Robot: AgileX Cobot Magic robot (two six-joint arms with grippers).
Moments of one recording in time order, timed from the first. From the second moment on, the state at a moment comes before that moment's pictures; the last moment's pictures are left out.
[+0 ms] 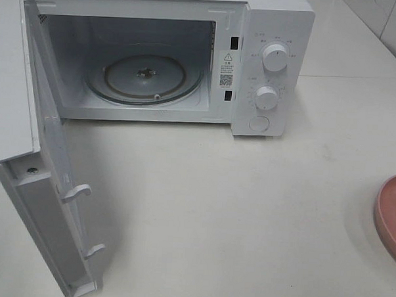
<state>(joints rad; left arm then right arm) 0.08 0.00 -0.52 -0.14 1.08 0.02 0.01 0.00 -0.50 0.00 1.01 0.00</state>
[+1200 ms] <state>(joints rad) 0.08 0.15 -0.57 -0.14 1.04 0.02 0.01 0.00 -0.50 0.00 1.01 0.00</state>
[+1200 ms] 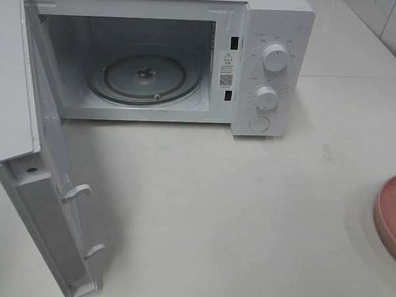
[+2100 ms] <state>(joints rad) 0.08 0.56 -0.30 -0.37 0.15 0.39 0.01 0.00 -0.50 0.00 1.01 0.00</state>
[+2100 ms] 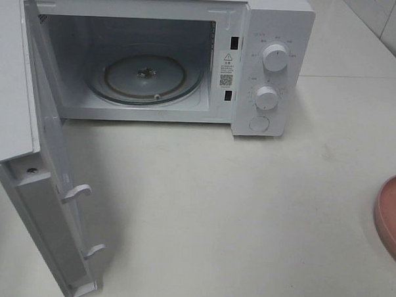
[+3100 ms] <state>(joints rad) 0.08 0.74 -0.19 -0.33 -0.26 0.33 0.01 0.00 -0.50 0.00 1.01 0.00</state>
